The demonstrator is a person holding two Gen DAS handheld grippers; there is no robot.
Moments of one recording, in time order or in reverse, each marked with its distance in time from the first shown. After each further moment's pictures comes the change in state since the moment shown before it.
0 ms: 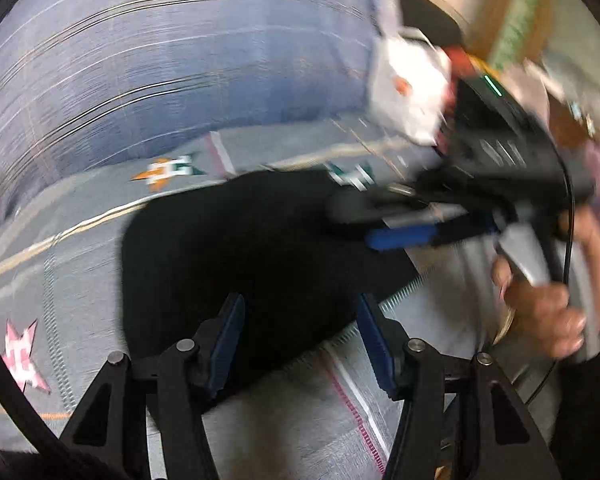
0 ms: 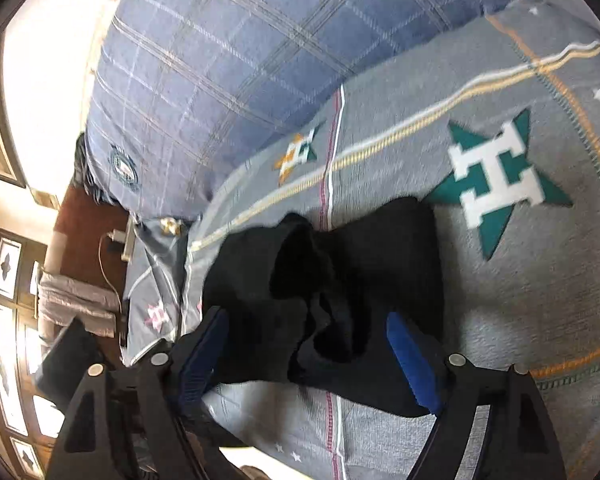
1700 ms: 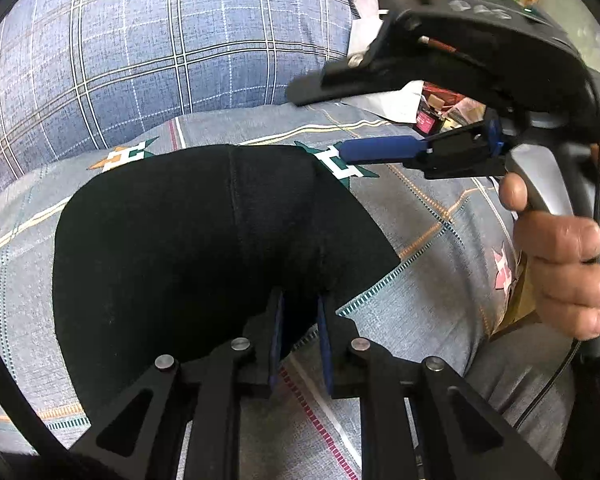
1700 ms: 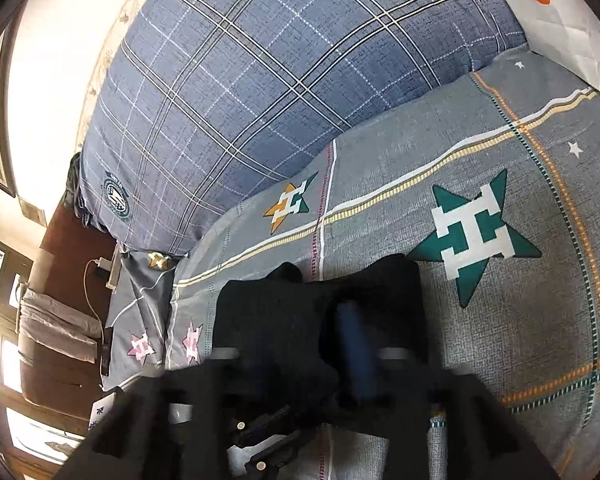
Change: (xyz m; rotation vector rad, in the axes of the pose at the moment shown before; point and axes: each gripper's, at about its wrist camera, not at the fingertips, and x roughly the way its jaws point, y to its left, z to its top) left arm 0.034 -0.010 -0.007 -0.028 -0.002 -0.085; right arm -0.035 0.013 0.004 -0.046 -0.223 -0.077
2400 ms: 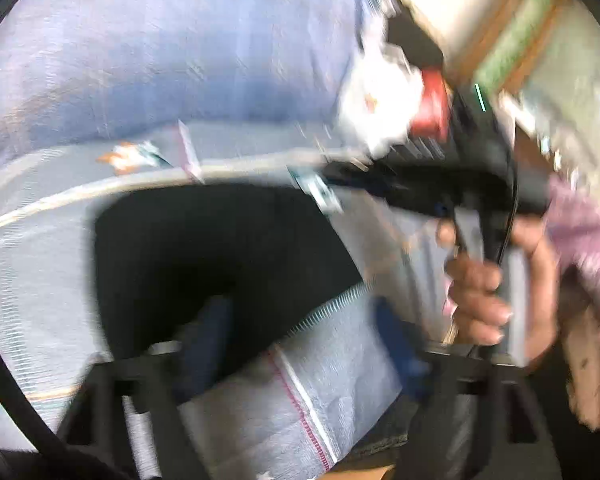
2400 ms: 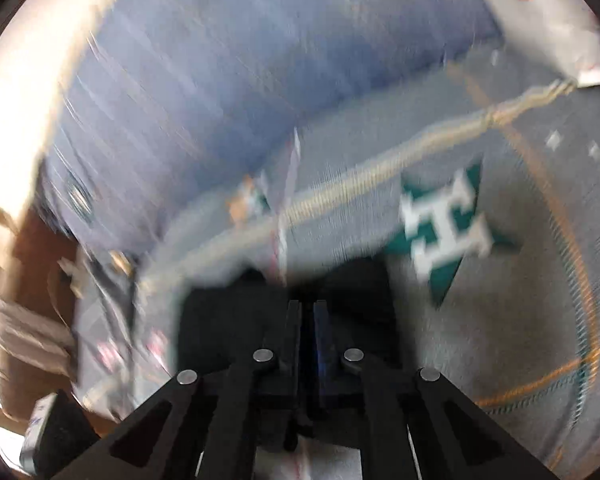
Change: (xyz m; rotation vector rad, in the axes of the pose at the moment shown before) left arm -0.072 0.044 0.014 -0.153 -0.068 -0.124; right arm -0.005 -0.017 0.003 0.064 -0.085 -0.056
